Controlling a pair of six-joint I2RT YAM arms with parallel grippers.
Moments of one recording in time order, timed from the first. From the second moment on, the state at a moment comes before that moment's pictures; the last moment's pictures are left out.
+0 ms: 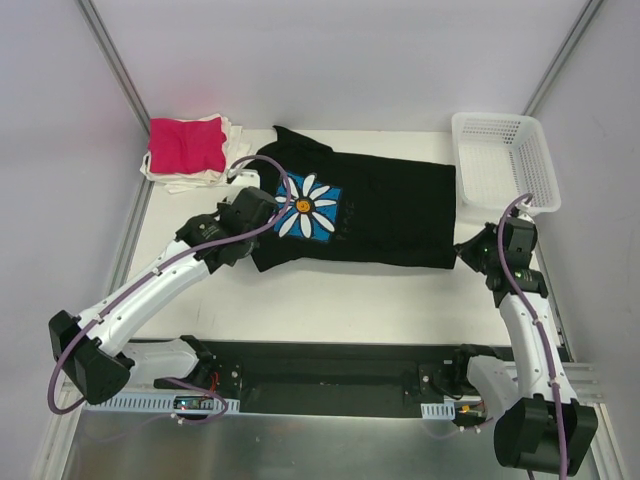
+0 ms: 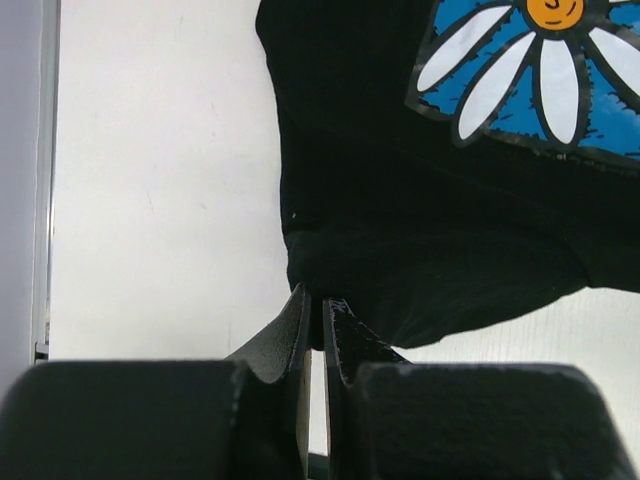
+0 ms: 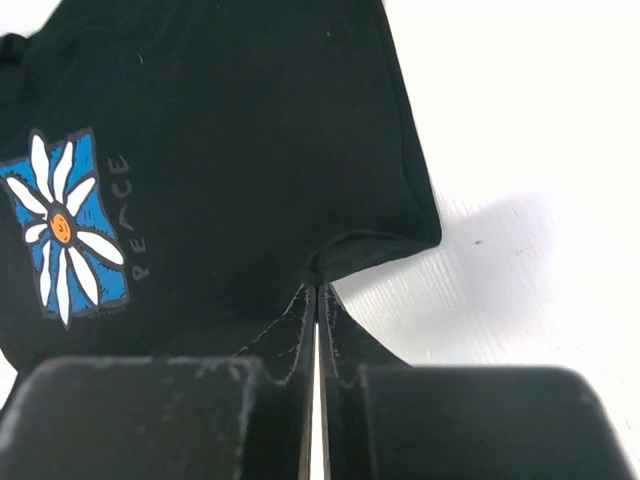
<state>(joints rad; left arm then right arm) -0.70 1.17 1.16 -0.92 -0.66 -0.44 -0.09 0.86 0.65 -0.49 -0.08 0.61</state>
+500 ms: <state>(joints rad) -0.63 1.27 1.20 -0.83 -0.67 -0.36 -0.10 1.00 0.68 -0.35 -0.07 0.64</state>
